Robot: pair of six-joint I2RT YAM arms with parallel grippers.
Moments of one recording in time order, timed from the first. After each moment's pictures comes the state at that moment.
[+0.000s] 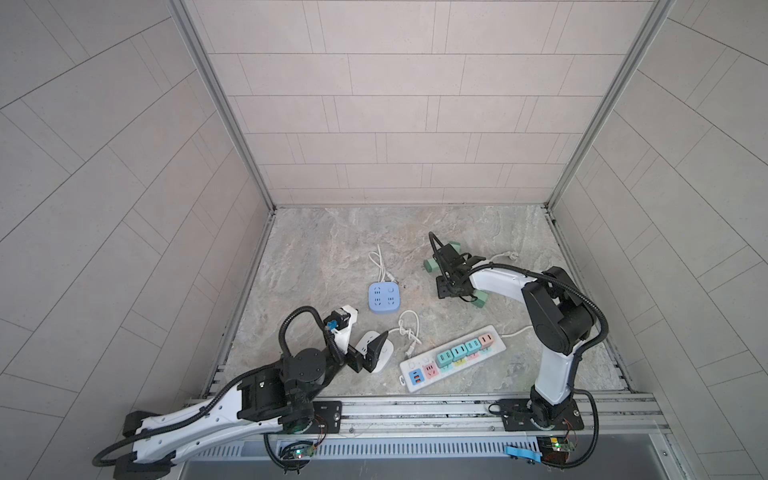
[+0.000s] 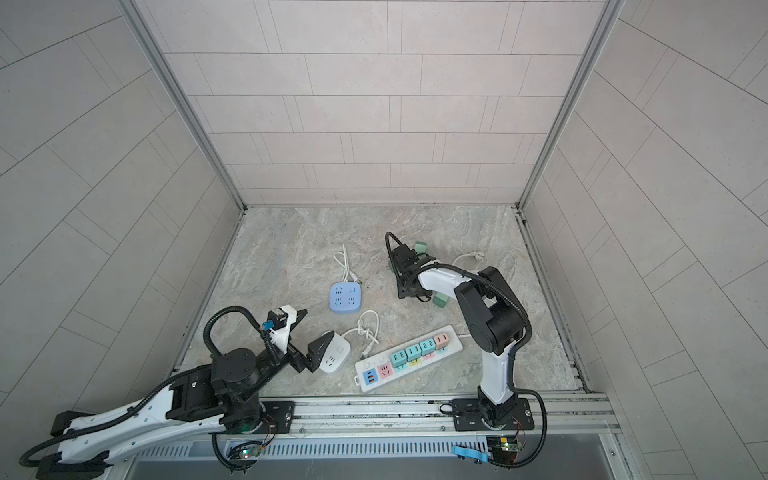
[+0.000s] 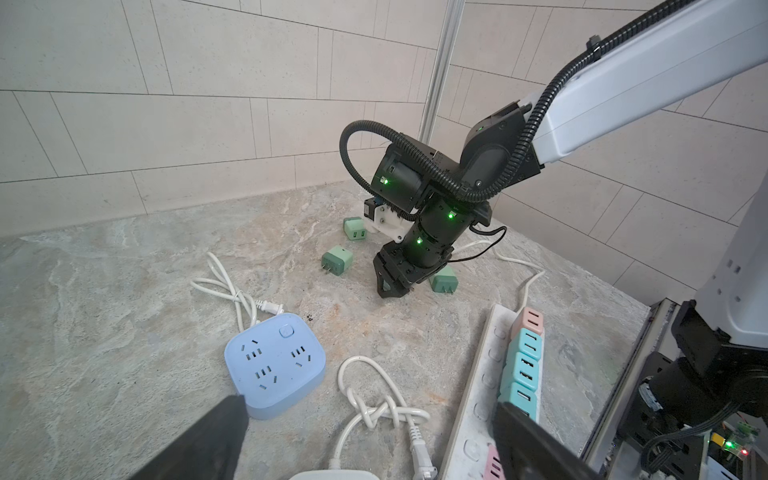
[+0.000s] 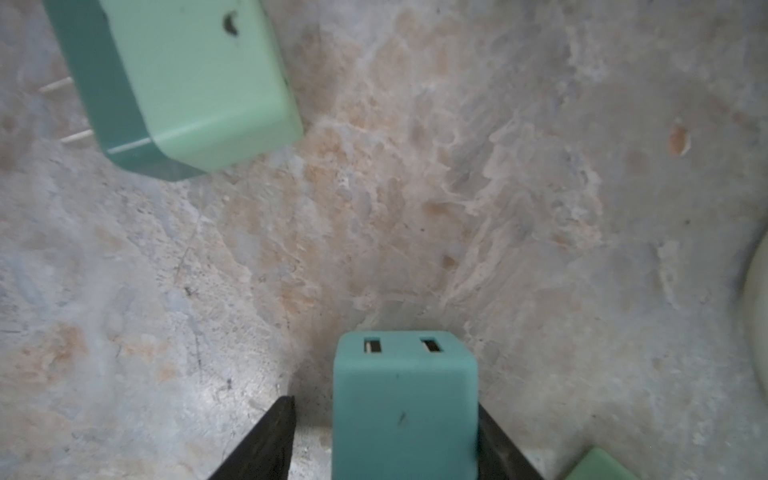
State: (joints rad) left arm -1.25 0.27 0.37 -0.29 -0.56 -0.25; right arm 0.51 1.88 1.19 -0.54 0.19 0.45
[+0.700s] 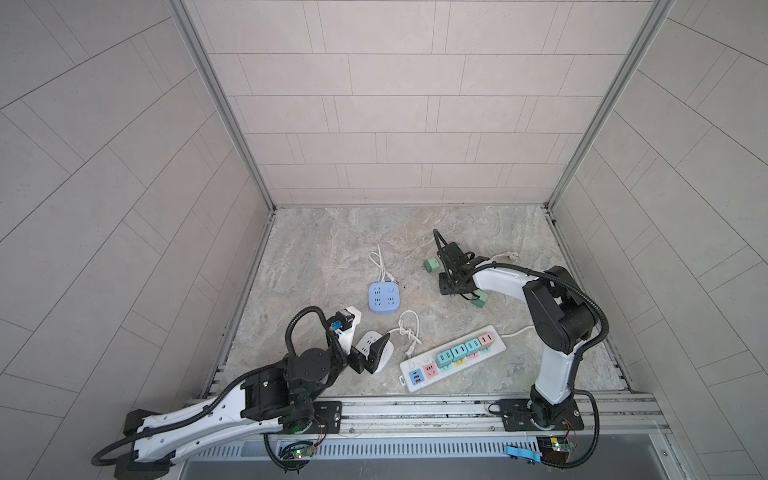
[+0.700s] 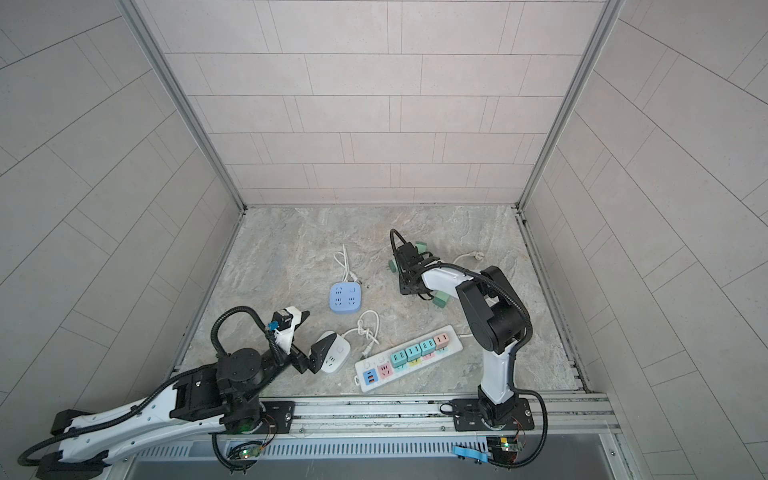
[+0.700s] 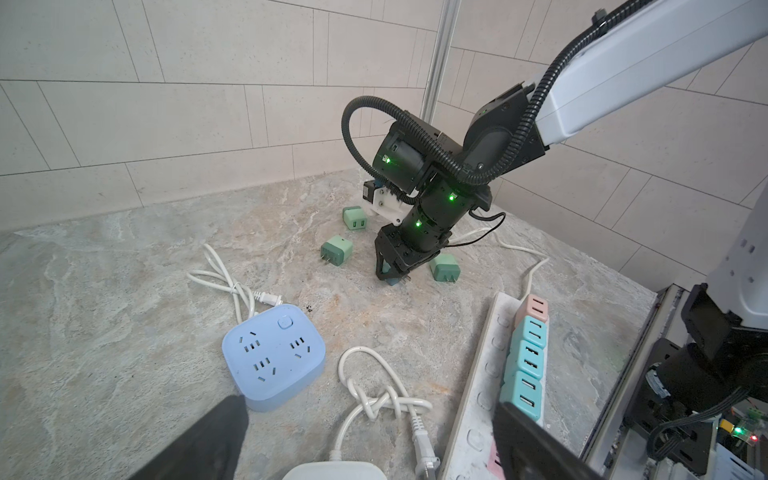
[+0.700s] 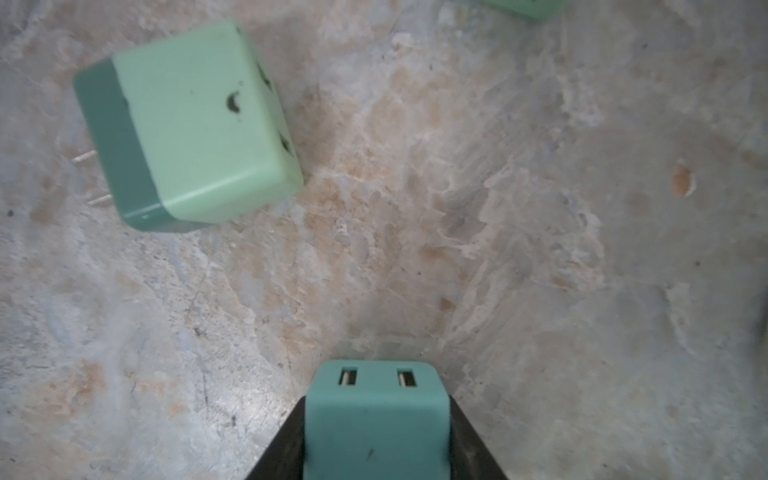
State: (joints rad) left arm -1.25 0.31 0.35 -0.29 -0.55 -0.25; right arm 0.48 1.87 1.15 -0.44 0.15 0.44
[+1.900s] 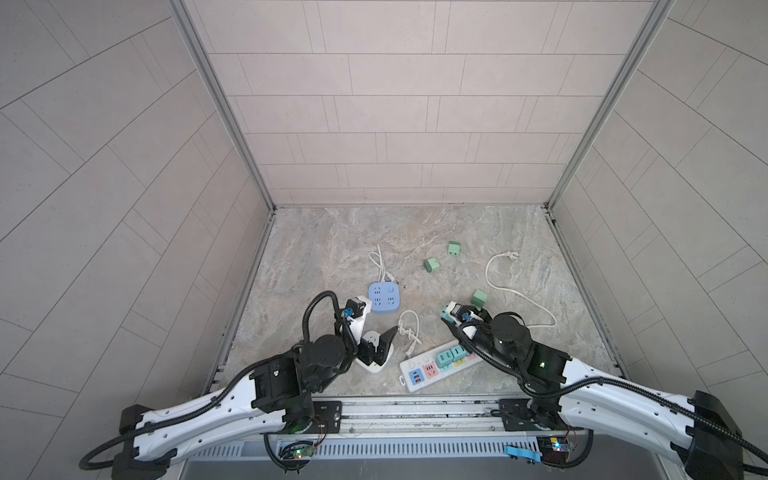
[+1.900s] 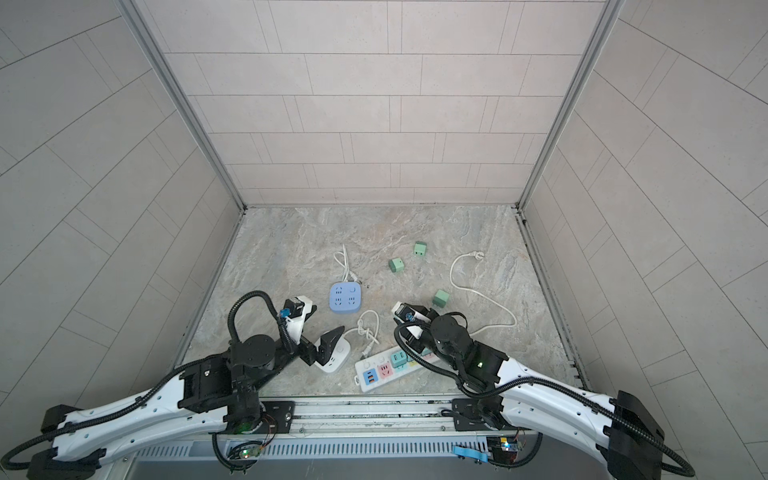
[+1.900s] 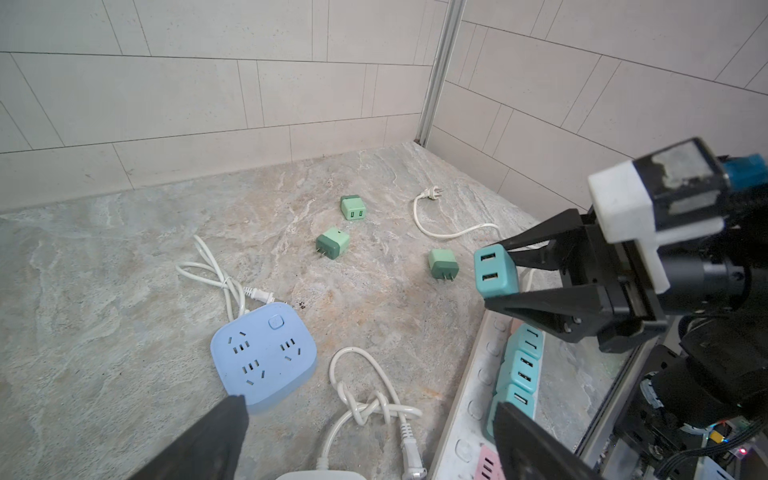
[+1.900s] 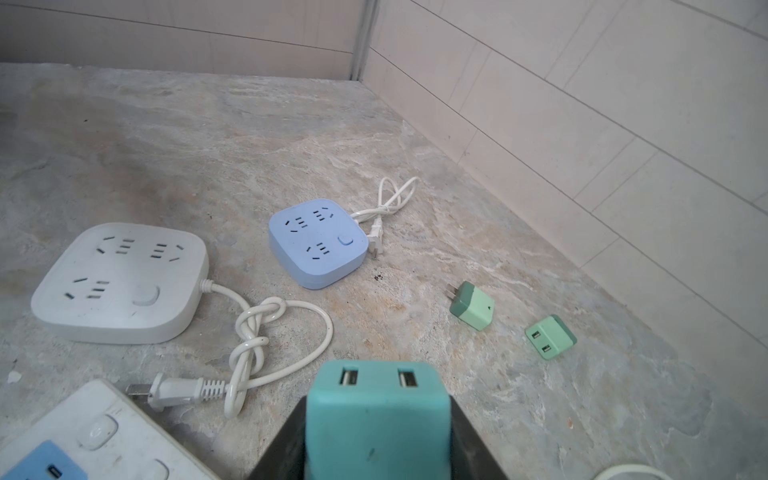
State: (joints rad) left arm -1.18 0.52 0.49 -0.28 -0.47 -0.31; right arm 0.93 0.74 0.31 0.12 0.19 -0.30
